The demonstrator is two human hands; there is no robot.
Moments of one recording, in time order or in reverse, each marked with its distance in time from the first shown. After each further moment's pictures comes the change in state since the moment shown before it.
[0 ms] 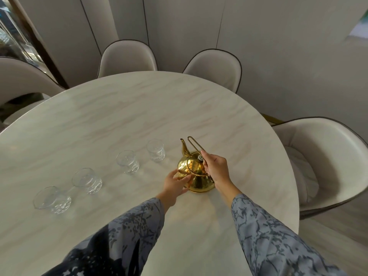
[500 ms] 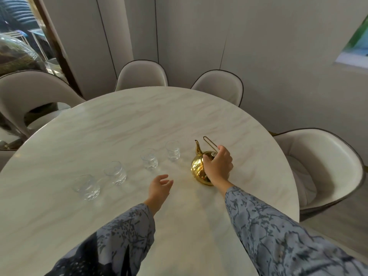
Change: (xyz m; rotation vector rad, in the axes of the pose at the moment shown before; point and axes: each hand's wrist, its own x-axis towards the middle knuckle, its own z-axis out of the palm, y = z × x) left_hand -0.064 -0.012 -0.116 0.245 0.136 0.239; right_hand -0.066 -0.020 0.049 -0.624 0.328 -0.226
